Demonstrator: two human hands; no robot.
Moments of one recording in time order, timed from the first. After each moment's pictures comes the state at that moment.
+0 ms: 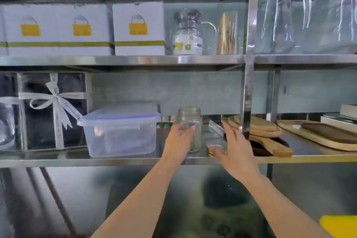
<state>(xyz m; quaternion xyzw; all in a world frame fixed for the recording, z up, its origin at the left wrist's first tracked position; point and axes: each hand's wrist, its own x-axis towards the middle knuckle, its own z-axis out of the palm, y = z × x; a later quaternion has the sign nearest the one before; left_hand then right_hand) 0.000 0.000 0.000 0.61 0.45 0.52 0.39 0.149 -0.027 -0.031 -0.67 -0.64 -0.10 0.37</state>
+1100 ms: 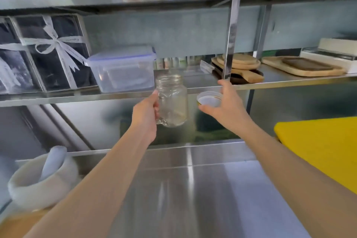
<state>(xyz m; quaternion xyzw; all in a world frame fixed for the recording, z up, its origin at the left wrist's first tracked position) -0.071 -0.122 -0.035 0.37 0.45 0.60 0.56 0.115 -0.162 -0.040 -0.64 -0.61 0.13 0.45</state>
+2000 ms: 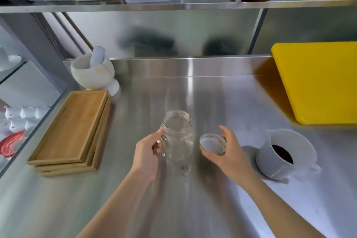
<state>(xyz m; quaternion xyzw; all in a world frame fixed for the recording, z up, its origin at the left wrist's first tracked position) -0.185 -0.438 -0.216 0.28 0.53 0.51 0.62 0.019 -0.486 -0.223 -0.68 -0.52 0.35 0.37</state>
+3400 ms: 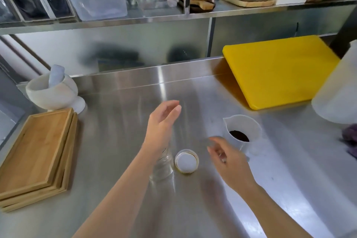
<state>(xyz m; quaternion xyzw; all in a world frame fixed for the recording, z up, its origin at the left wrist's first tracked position) -0.094 -0.447 -0.141 0.61 0.39 0.46 0.52 0.052 -0.562 -0.204 -0.70 -0.56 0.13 0.43</state>
